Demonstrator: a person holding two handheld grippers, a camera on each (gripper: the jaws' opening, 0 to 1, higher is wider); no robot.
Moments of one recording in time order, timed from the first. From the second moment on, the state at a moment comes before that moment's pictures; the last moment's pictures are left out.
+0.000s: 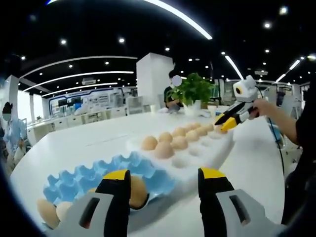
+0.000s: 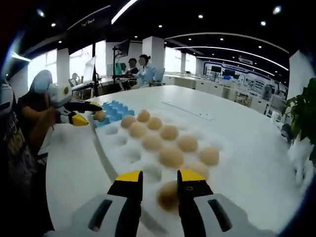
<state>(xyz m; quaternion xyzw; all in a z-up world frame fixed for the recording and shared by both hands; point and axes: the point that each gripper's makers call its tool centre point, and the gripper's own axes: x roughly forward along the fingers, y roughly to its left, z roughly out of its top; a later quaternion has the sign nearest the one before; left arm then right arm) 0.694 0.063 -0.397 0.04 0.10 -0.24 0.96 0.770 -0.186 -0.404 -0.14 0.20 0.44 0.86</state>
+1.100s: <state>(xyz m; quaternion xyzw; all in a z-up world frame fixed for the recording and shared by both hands) 0.689 0.064 -0.394 0.04 0.09 -0.25 0.96 0.772 -0.200 -0.423 -0.11 0.24 0.41 0.87</state>
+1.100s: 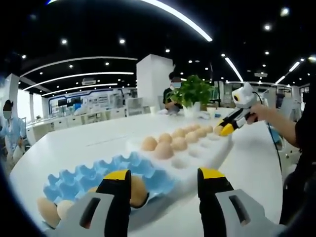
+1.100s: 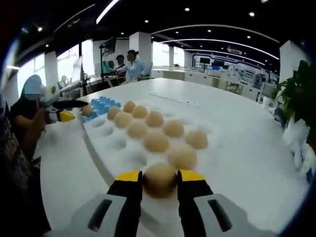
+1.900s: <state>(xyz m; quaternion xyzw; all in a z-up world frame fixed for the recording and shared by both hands) 0.686 0.061 -0.390 0.03 0.08 -0.26 0.96 0.774 -0.167 -0.379 -0.10 0.18 0.44 0.88</state>
